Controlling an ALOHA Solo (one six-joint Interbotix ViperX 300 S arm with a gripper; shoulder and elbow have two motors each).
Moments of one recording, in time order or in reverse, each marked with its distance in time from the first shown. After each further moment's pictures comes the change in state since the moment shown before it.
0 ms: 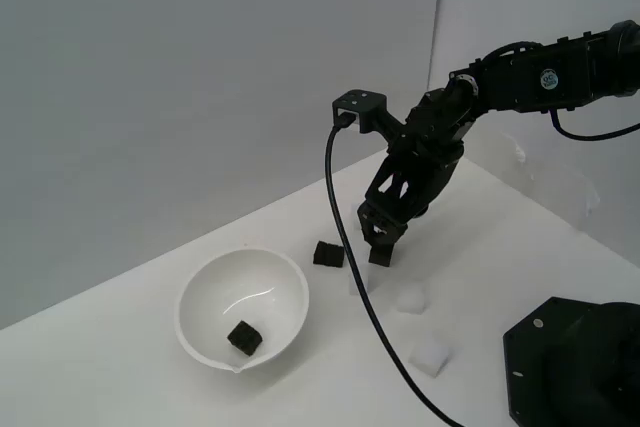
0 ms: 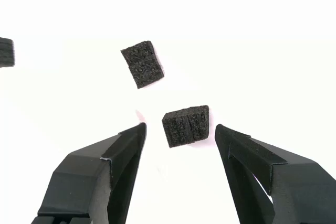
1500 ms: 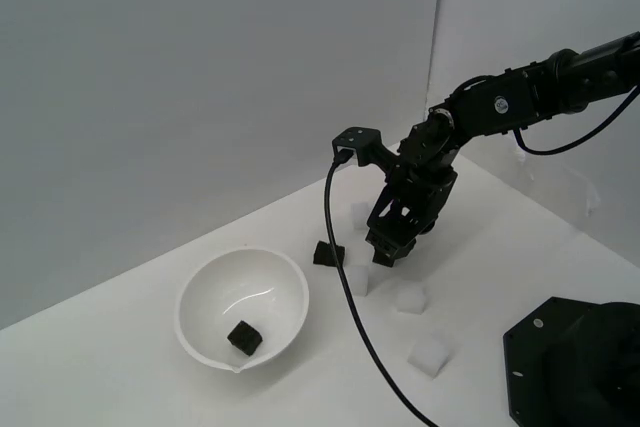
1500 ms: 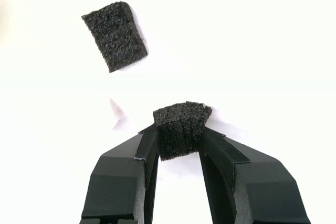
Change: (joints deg) arm 1.1 -8.2 -8.1 1.5 1.5 0.1 -2.7 2.5
